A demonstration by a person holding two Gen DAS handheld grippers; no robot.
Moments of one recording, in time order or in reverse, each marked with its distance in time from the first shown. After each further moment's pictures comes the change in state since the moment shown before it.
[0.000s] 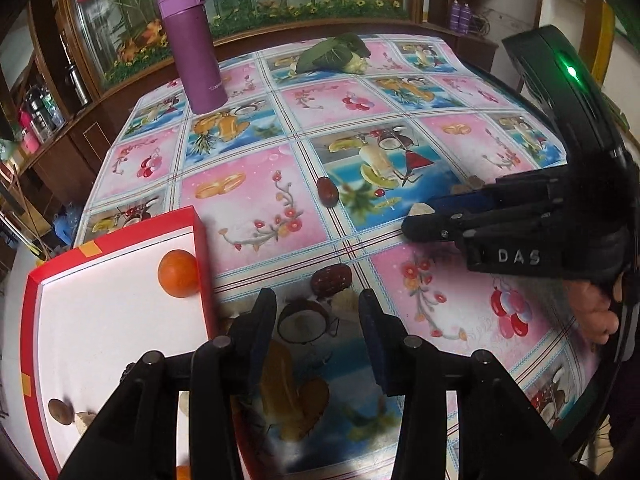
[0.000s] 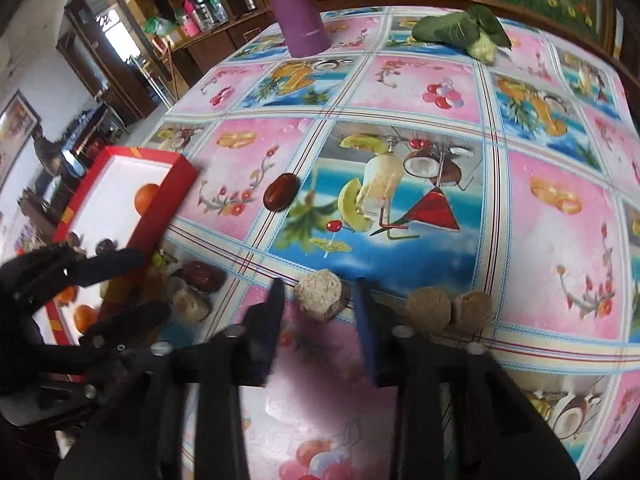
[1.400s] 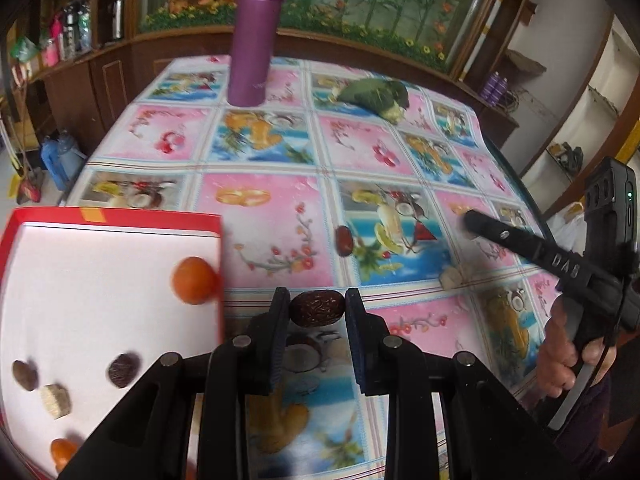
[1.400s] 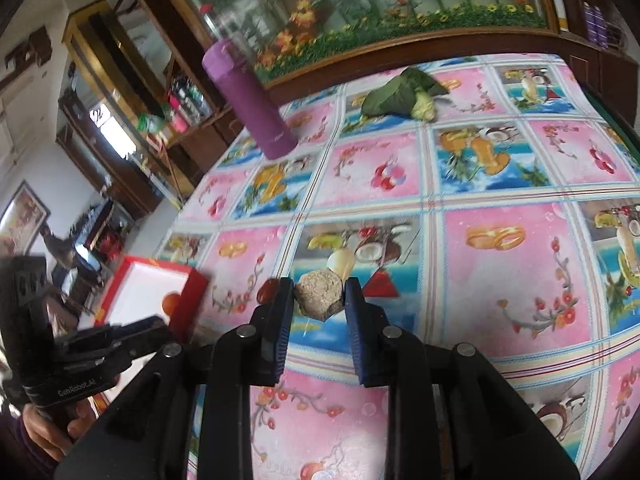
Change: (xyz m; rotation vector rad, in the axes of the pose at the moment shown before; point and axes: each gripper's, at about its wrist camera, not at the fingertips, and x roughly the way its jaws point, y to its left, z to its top) left arm -0.023 0.045 0.014 -0.311 -0.068 -0.110; right arm -0.062 -0.046 0.011 0.240 -0.304 0.075
